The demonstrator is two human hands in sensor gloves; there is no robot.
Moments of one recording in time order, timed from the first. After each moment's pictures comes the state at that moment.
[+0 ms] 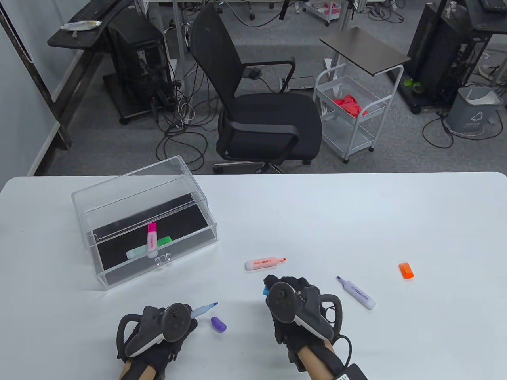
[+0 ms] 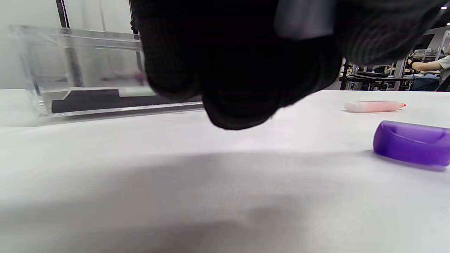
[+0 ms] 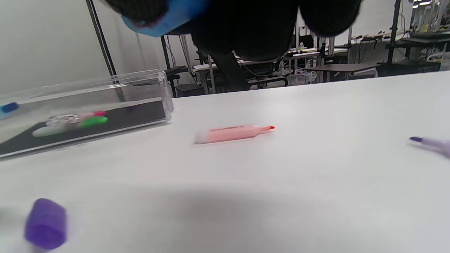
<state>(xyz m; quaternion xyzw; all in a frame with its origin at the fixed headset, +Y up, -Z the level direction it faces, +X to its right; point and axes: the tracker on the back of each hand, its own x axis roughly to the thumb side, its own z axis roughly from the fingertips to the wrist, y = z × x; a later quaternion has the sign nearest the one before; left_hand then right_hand) -0.214 -0.728 -0.264 -0.07 -0.11 0.03 0.99 0.060 -0.677 -0.273 0.09 0.00 0.99 0.12</state>
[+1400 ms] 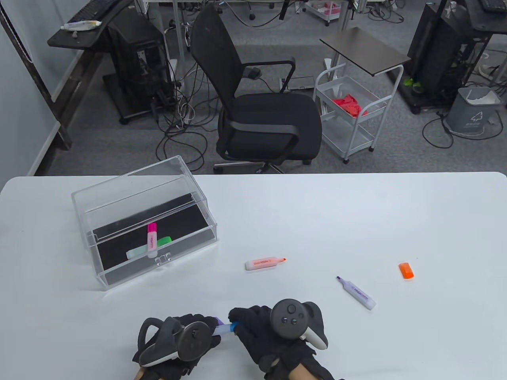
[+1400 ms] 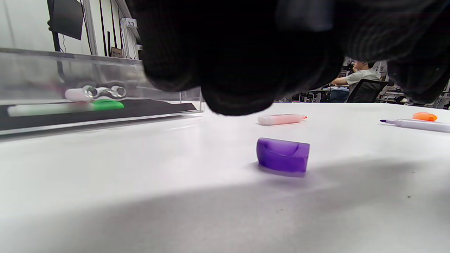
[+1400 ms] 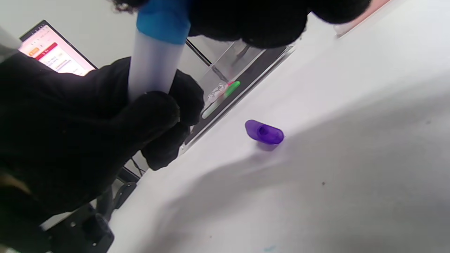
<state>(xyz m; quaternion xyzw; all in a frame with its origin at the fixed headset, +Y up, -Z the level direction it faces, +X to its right) -0.172 -0.717 -0.239 -0.05 -0.25 0.04 0.97 0.041 -0.734 -0.260 0.25 0.11 0.86 0.42</state>
